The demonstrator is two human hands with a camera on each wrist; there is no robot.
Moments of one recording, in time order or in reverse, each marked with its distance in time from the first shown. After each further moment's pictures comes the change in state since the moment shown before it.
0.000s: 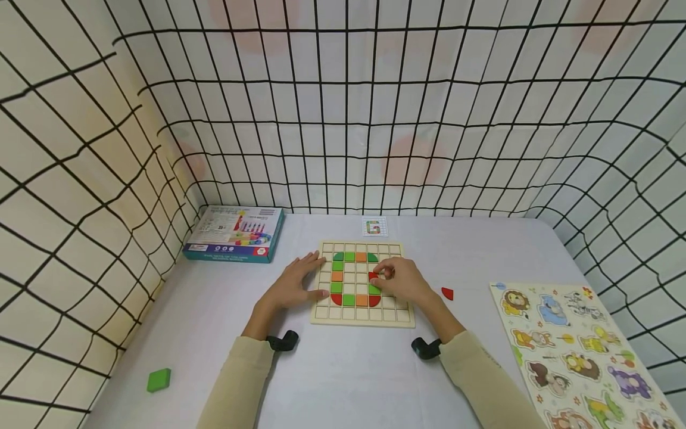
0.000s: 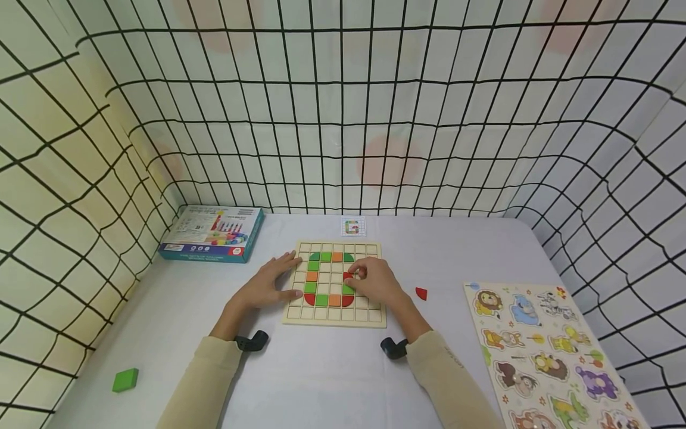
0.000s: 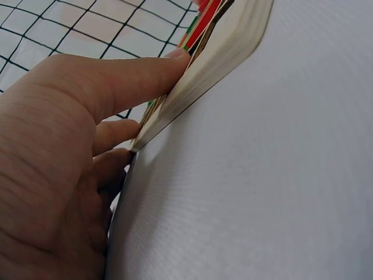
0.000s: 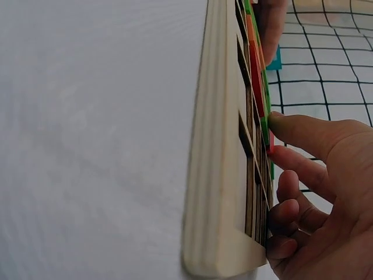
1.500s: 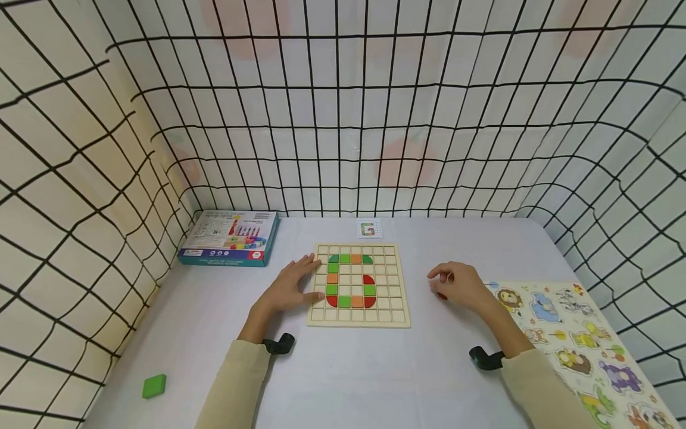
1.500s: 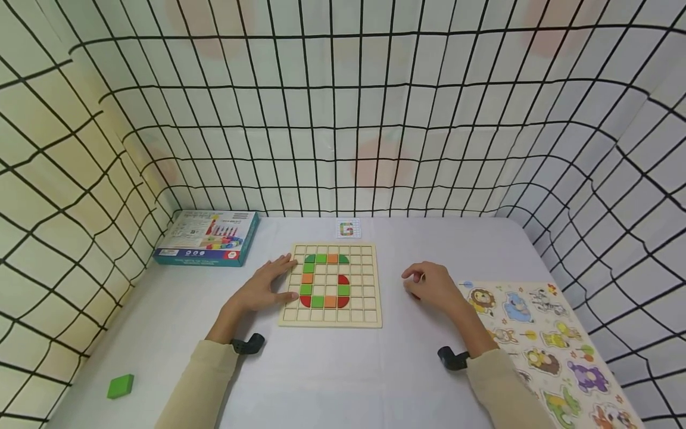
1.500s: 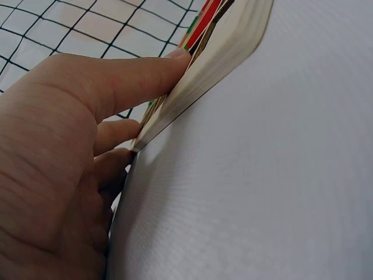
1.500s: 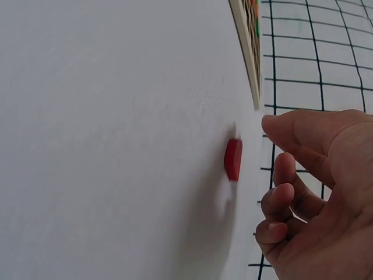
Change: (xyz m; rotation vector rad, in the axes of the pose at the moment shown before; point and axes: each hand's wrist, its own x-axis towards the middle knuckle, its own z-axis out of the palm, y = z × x) left_hand -0.001 0.001 0.000 -0.003 -0.002 0.021; right_hand -0.061 0.069 -0.090 -0.159 0.102 0.017
